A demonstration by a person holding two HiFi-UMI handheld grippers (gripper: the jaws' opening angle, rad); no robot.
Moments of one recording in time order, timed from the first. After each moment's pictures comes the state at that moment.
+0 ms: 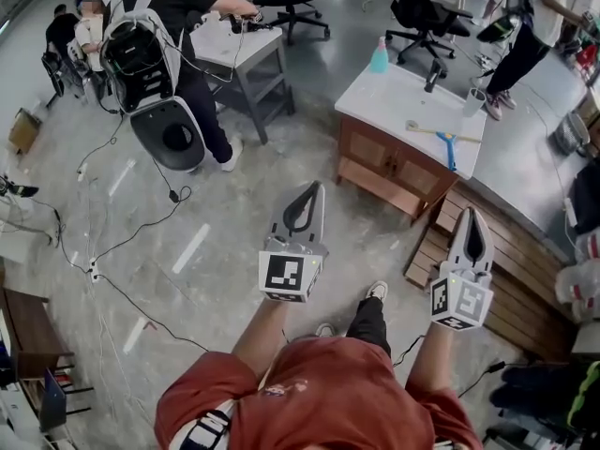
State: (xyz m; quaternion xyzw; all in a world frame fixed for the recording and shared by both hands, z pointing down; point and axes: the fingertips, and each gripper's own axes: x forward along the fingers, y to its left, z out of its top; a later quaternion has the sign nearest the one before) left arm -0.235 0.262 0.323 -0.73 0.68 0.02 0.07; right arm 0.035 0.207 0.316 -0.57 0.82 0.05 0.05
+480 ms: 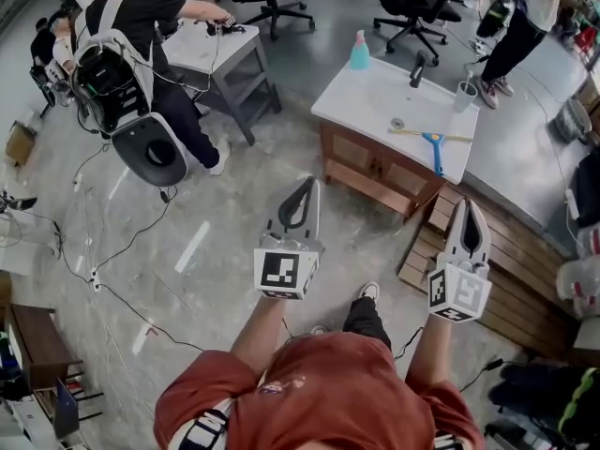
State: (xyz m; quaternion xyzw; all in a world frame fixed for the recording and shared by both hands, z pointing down) left arm -0.181 0.137 0.328 -0.74 0.67 0.02 0.06; right arm 0.086 0.082 0.334 -0.58 0.81 0.02 0.04
